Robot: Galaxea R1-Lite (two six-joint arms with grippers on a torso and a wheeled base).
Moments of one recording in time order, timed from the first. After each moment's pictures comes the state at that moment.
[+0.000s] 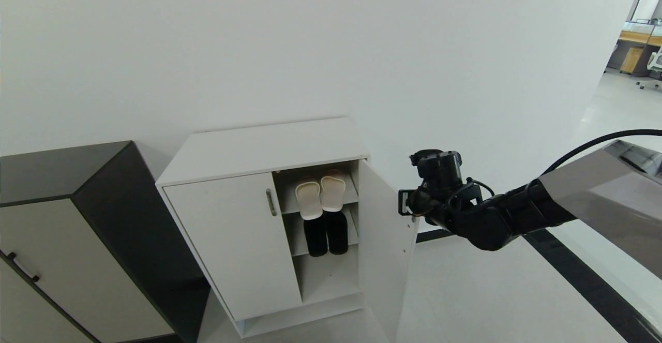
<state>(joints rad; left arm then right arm) 0.00 0.00 0.00 0.00 -0.03 0.02 0.56 2.19 -1.29 -0.48 -0.32 0.25</state>
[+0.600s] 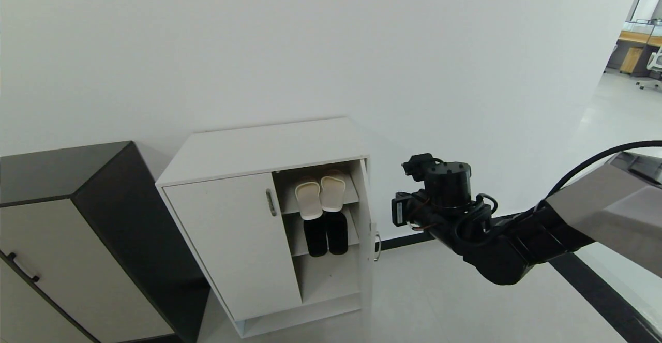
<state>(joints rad) 0.00 0.00 0.00 0.00 -0.03 0.02 0.62 2.14 -1.08 -0.79 -0.27 0.11</state>
